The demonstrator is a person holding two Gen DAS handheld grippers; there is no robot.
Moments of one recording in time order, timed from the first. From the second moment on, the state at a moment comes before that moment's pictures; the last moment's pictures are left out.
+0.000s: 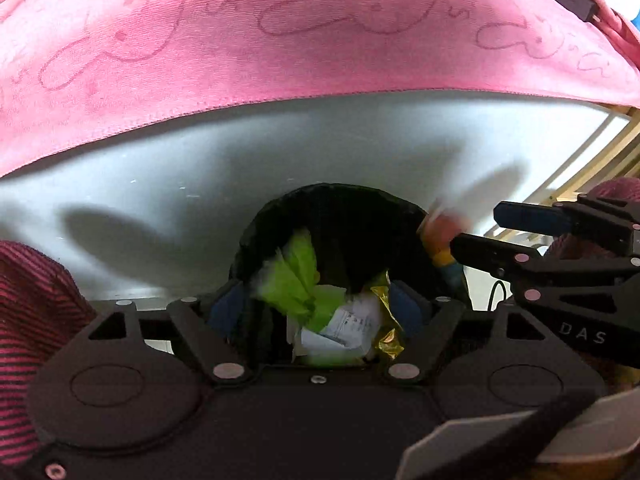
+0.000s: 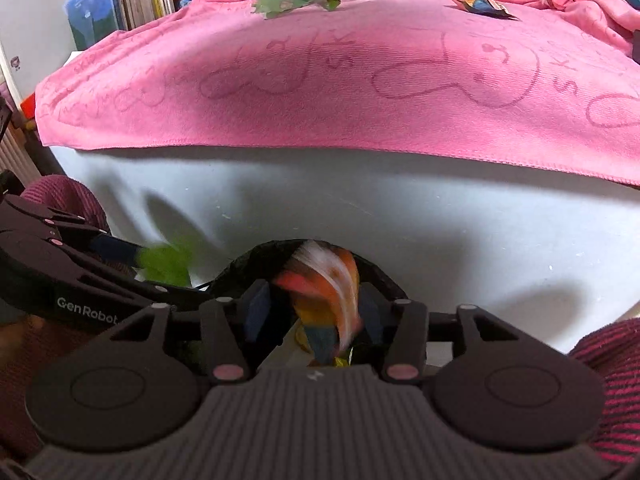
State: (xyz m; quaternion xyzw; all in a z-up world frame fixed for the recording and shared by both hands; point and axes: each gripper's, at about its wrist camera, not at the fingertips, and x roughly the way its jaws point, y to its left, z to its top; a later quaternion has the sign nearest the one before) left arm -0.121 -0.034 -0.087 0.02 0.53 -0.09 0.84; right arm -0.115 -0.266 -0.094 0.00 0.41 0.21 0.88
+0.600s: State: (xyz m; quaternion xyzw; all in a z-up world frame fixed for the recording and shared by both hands) left arm -0.098 -0.015 -0.003 -0.02 0.39 -0.10 0.92; right arm -0.085 -0.290 -0.030 0.01 0.30 0.20 0.93
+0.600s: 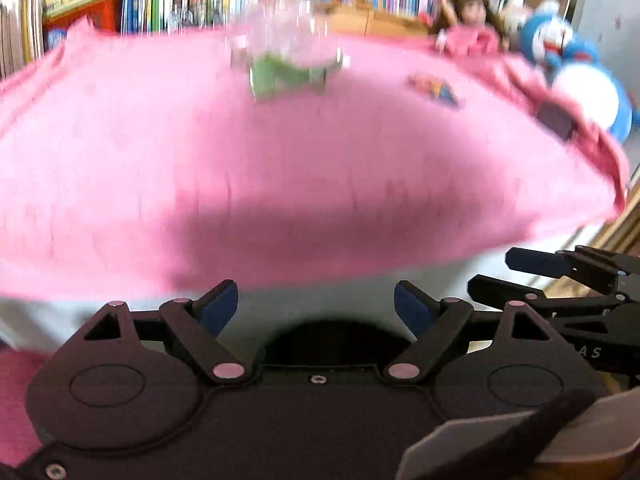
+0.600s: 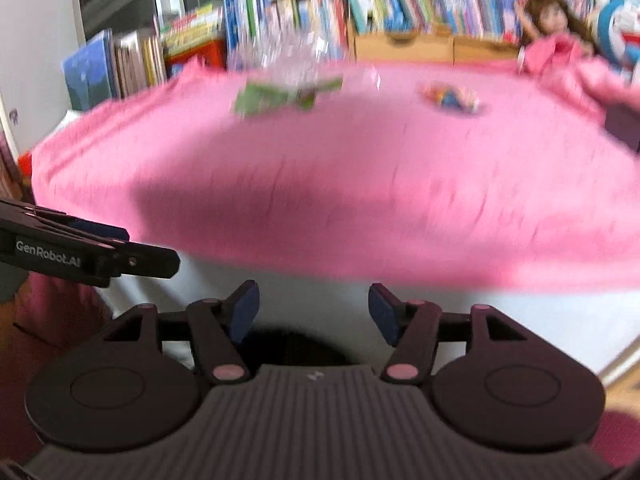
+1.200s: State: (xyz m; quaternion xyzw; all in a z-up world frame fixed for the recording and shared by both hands) left arm 0.075 -0.037 0.040 -0.03 0.27 -0.10 0.96; right arm 0.081 -0.338 0.012 -0.01 0.23 0.10 0.97
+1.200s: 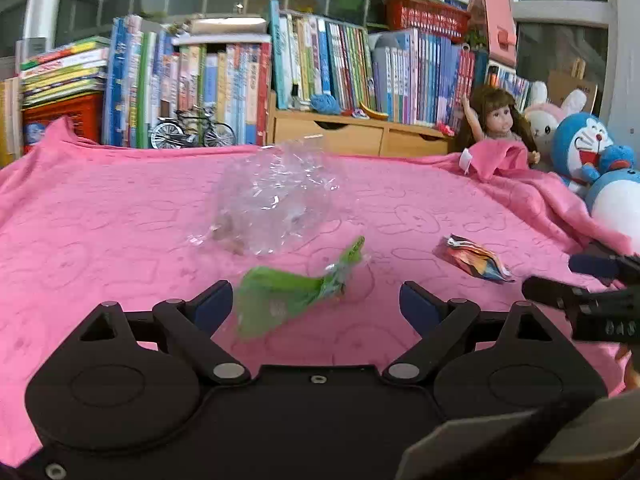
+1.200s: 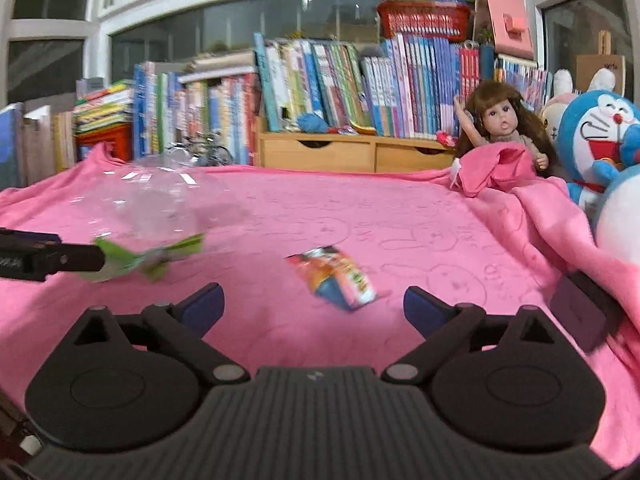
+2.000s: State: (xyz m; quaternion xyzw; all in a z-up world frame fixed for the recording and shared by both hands) left arm 0.124 -0.064 0.010 0.02 0.32 -0.14 0.94; right arm 0.148 -0.313 -0.018 -0.07 0.32 0.14 0.94
